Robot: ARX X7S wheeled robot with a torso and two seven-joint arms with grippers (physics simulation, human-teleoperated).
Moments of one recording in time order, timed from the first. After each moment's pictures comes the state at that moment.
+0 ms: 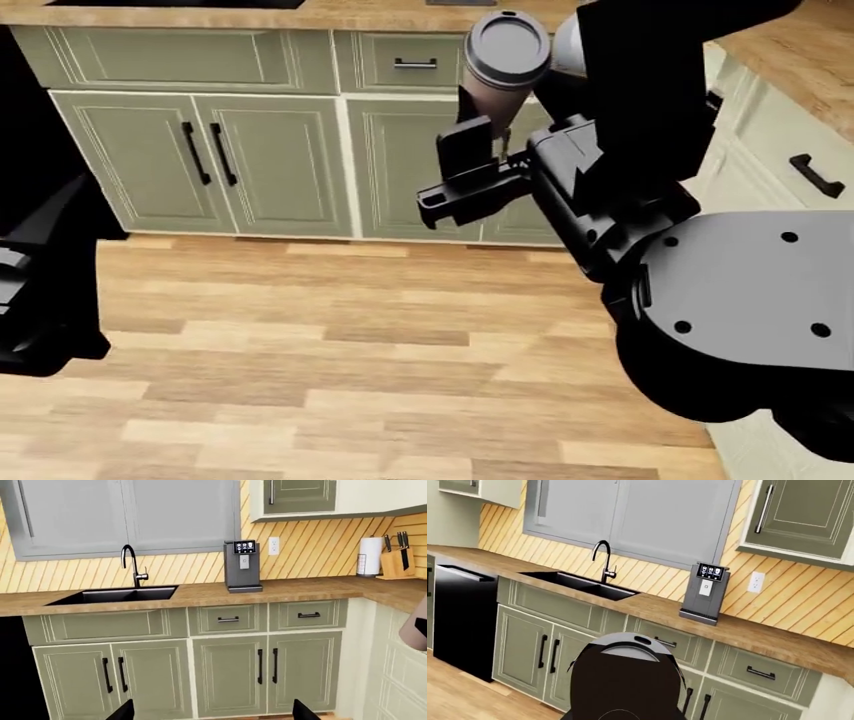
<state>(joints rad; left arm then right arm) -0.54 -1.29 -0.49 0.94 -2.25 -0.76 -1.11 1.37 0.61 -0.74 -0.57 1.55 0.82 1.06</state>
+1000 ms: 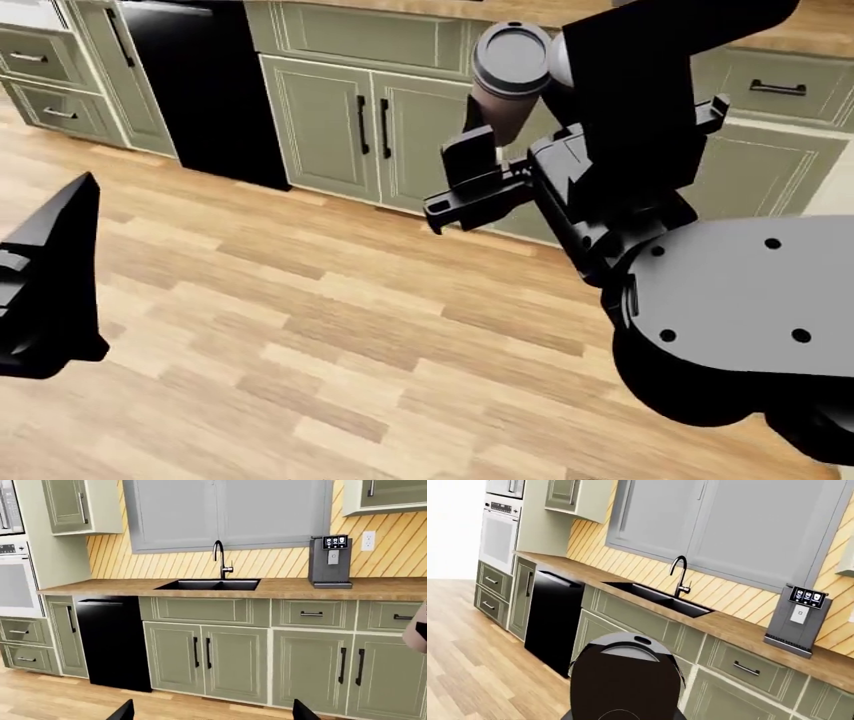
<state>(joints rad) -0.55 -1.28 -0.49 0.94 -2.26 -0.78 -1.12 1.38 0.62 -0.78 -0.57 1.54 0.84 1.11</state>
